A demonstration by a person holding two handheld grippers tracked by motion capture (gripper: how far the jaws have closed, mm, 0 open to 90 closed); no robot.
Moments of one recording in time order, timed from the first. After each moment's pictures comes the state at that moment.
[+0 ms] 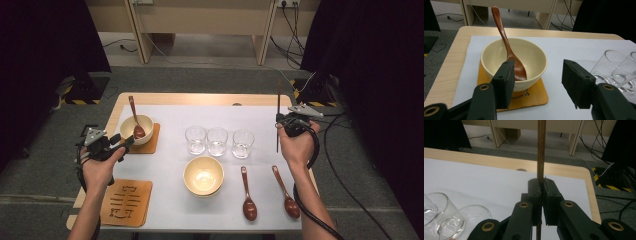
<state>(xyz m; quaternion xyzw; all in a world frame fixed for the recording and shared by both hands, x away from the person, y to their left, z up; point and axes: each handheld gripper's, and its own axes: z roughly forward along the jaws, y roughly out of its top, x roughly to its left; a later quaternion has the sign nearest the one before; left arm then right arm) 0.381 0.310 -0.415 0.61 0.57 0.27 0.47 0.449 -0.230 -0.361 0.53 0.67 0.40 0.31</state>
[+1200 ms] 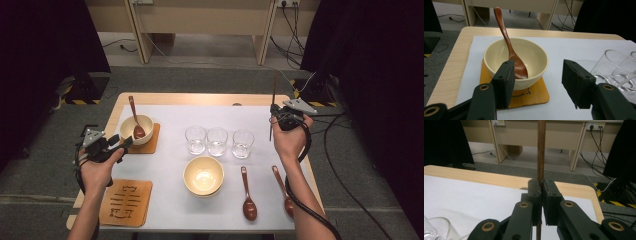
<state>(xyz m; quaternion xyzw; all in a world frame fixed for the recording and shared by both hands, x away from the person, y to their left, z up) 0.376 0.312 -0.414 0.61 0.57 0.28 0.47 0.466 -0.214 -0.359 0.51 0.65 0.45 0.34</state>
